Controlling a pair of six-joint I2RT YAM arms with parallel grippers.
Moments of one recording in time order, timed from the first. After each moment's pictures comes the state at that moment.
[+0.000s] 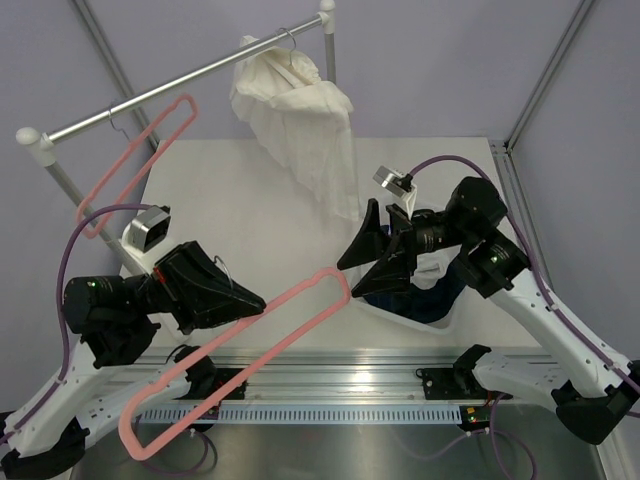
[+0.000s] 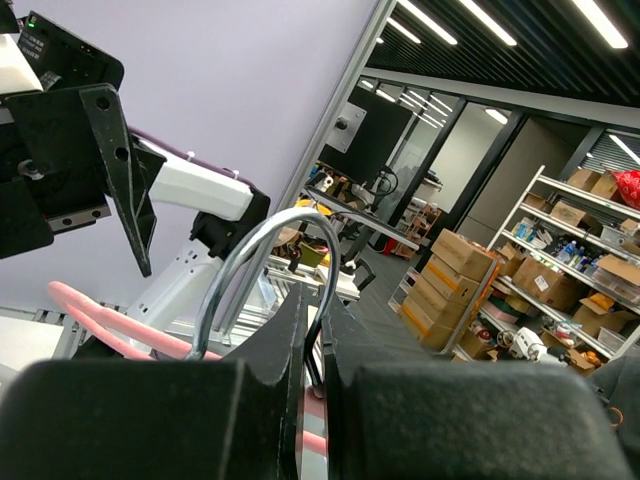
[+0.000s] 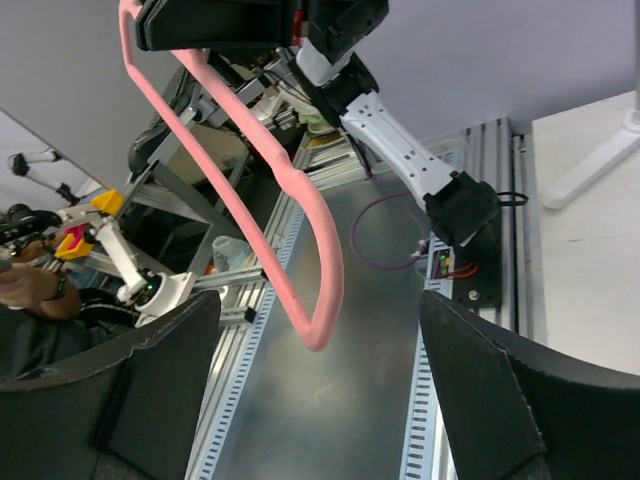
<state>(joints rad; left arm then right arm) -0.86 0.56 0.97 0.26 0.70 -1.03 0.65 1.03 1.18 -0.02 -1.17 0.67</state>
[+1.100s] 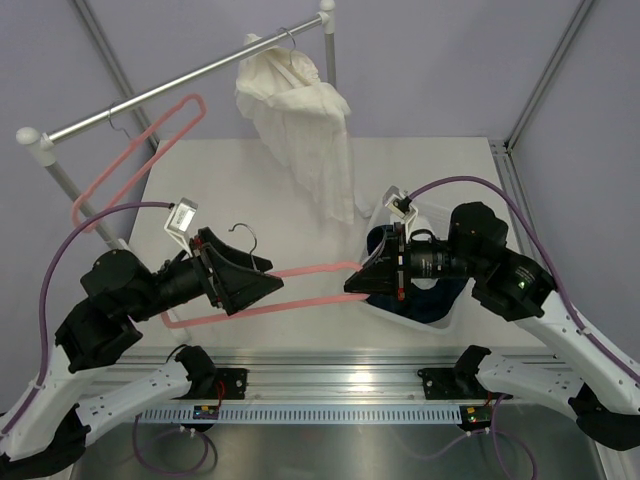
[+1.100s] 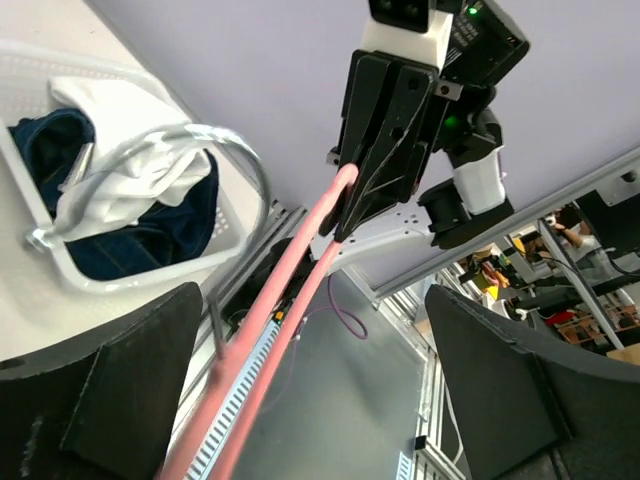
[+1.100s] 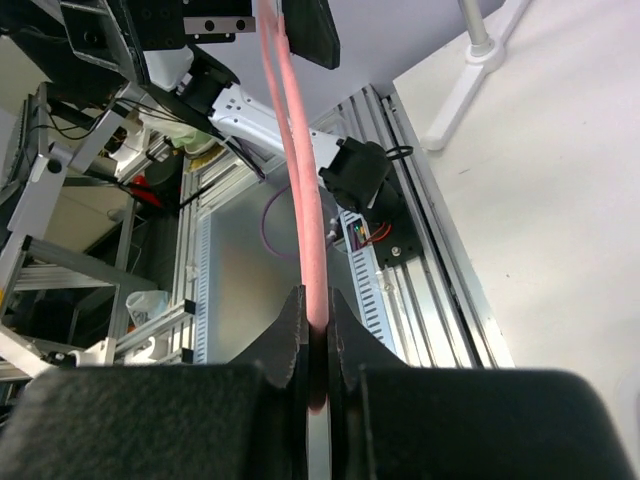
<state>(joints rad) -0.86 0.60 1.15 -0.52 0.28 -0.79 0.84 0.92 1.21 -0.45 -0.68 0.50</state>
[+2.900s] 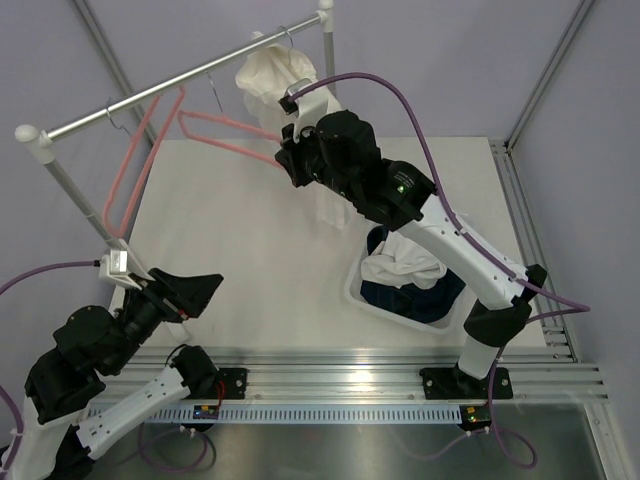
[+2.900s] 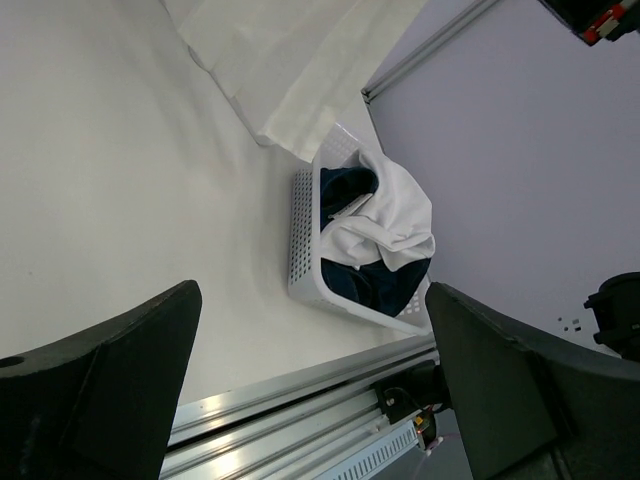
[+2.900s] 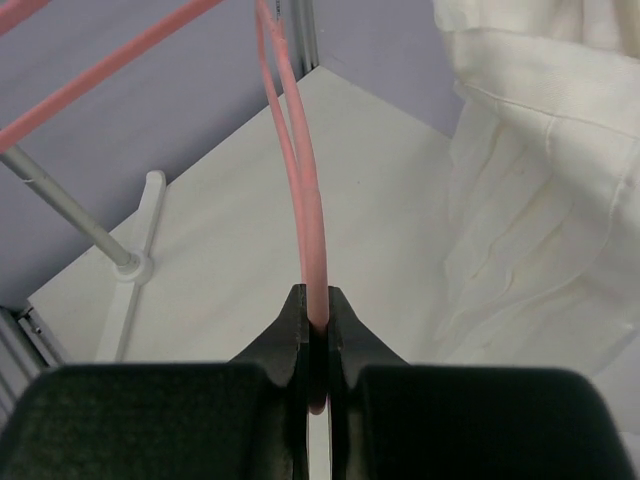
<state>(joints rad) -0.86 0.22 1.02 -0.92 -0.36 -0.82 0.96 1.76 2.16 -0.60 0.20 0.12</state>
